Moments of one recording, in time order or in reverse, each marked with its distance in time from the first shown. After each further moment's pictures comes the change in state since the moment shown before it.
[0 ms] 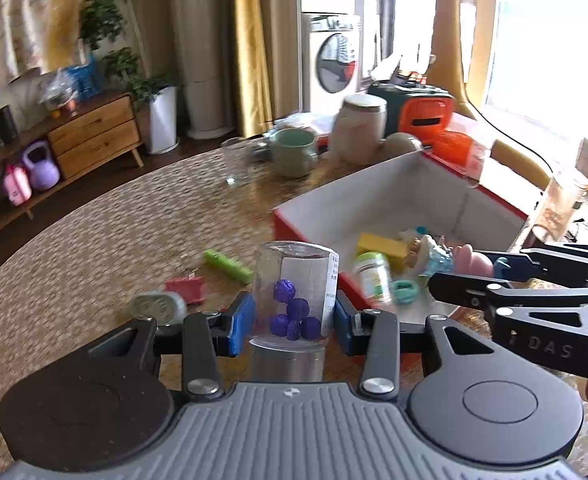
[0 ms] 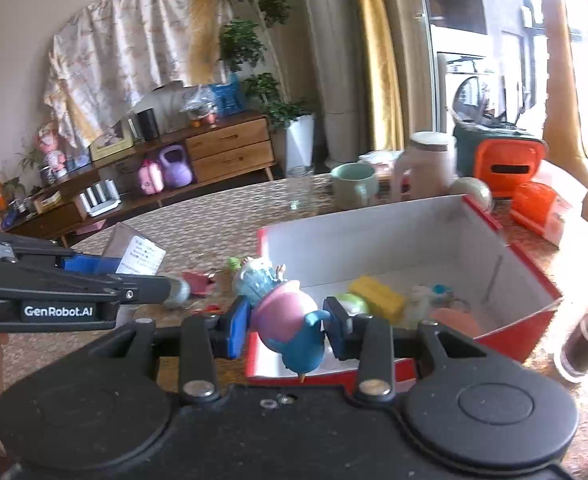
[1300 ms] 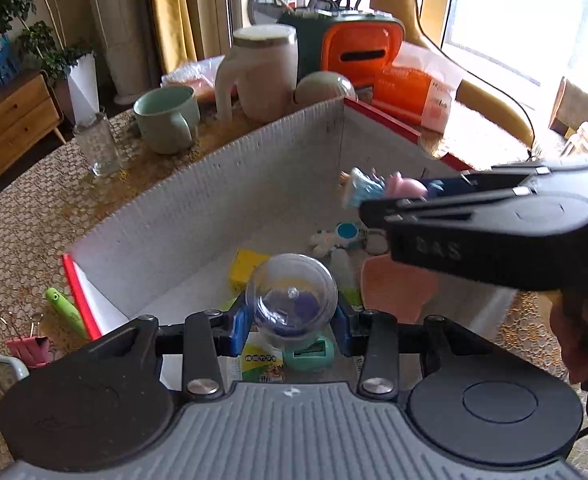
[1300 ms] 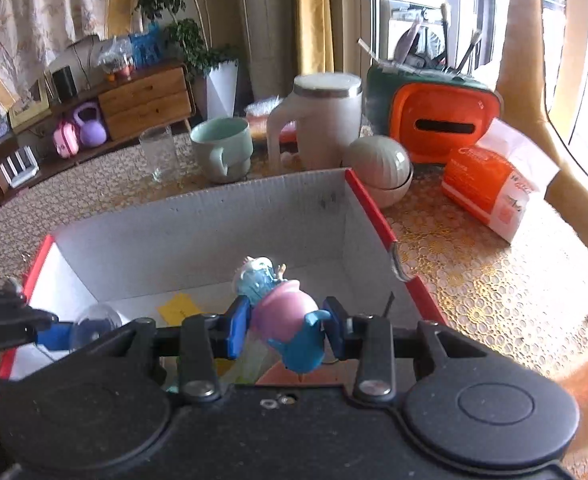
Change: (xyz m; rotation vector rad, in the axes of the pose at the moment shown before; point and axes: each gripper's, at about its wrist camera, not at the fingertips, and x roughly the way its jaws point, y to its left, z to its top) left arm 0.165 -0.105 0.047 0.093 0.188 -0.118; right arm 0.120 -0.130 0.033 0.017 0.204 -0.162
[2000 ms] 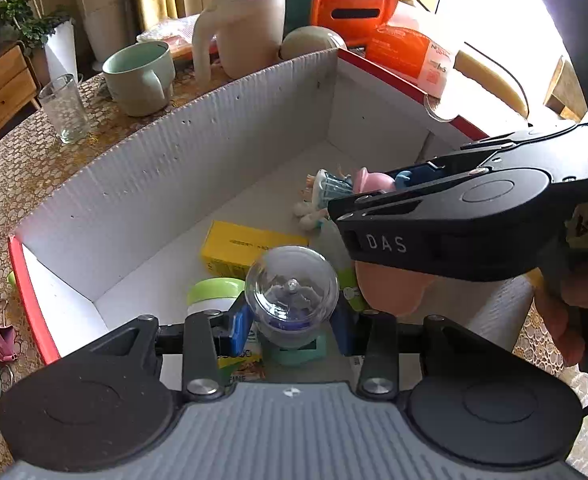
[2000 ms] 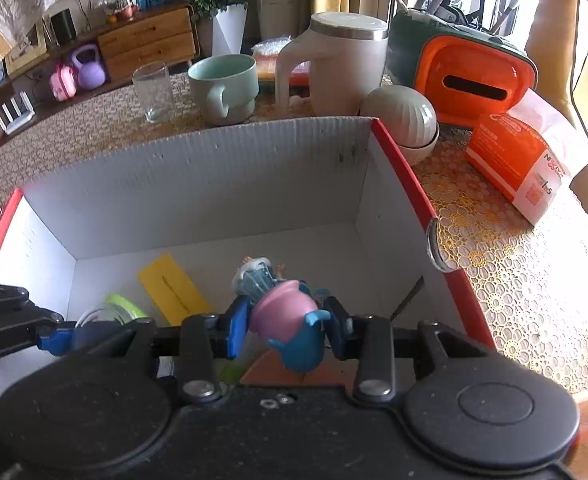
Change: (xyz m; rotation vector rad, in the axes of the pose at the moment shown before) left arm 0.030 0.001 0.000 0.000 0.109 -0.060; right arm 0.029 0.007 0.003 -0.073 0.160 -0.019
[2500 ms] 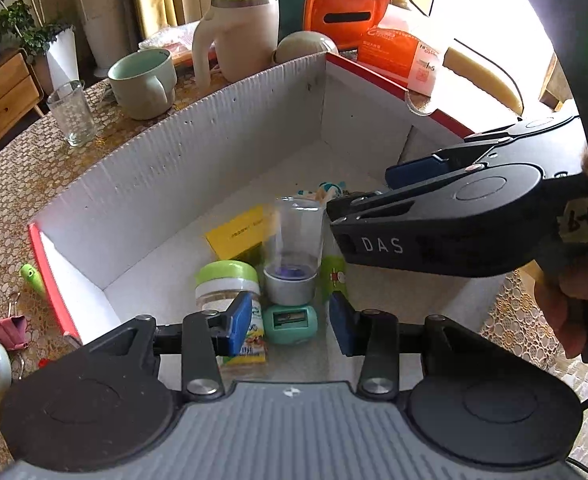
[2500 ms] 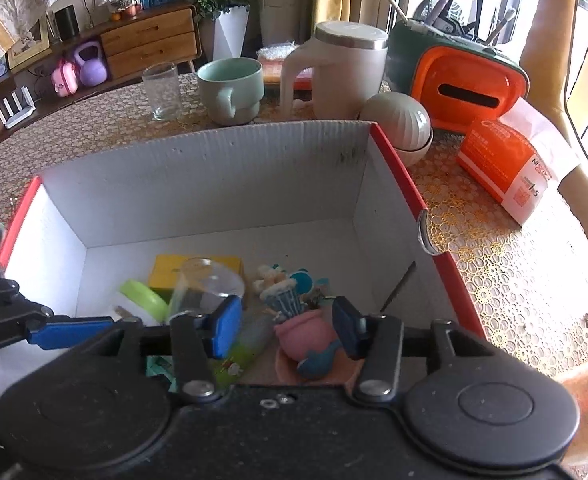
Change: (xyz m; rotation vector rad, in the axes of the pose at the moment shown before) left arm -0.024 -0.007 -0.013 0.016 -0.023 0.013; right arm -0.025 0.008 -0.009 -0.012 -0.023 -0.013
